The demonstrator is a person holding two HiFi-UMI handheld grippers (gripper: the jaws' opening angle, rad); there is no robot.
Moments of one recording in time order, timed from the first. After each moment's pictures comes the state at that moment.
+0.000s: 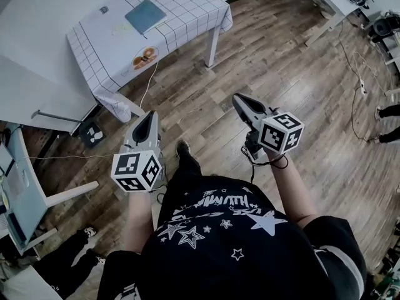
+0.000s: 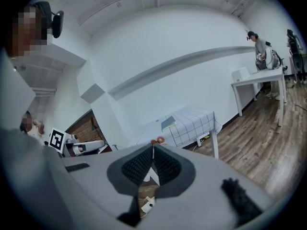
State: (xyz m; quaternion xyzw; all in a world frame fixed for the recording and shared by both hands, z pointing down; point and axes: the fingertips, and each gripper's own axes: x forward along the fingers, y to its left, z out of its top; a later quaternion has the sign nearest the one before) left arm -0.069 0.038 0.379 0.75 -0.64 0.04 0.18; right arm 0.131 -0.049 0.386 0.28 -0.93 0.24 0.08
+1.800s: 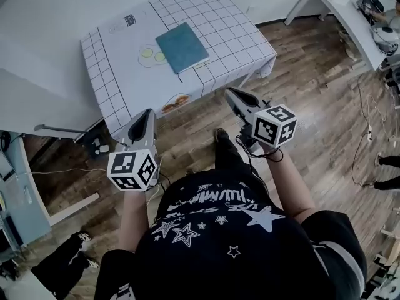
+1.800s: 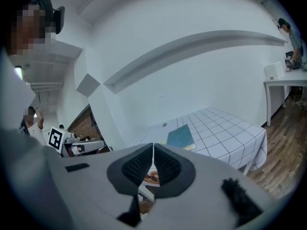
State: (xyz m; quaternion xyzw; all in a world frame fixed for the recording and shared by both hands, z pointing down) left arm -0.258 -0.148 0.393 0.70 -0.69 0.03 0.18; right arm -0.092 -0.271 0.392 0.18 -0.95 0.21 0.12
